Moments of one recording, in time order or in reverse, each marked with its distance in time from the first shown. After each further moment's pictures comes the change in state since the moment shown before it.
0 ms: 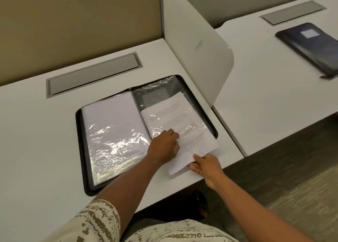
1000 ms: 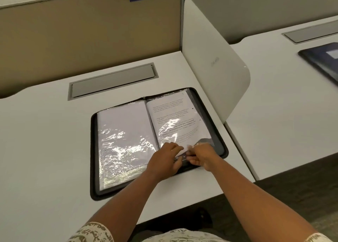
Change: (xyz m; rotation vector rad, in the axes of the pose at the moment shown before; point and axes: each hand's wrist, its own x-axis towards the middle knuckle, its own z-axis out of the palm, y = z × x) left_hand -0.018 -0.017 -0.003 -0.114 0.072 -0.012; right_hand 0.038 -0.078 0.058 -0.451 -0.120 0.019
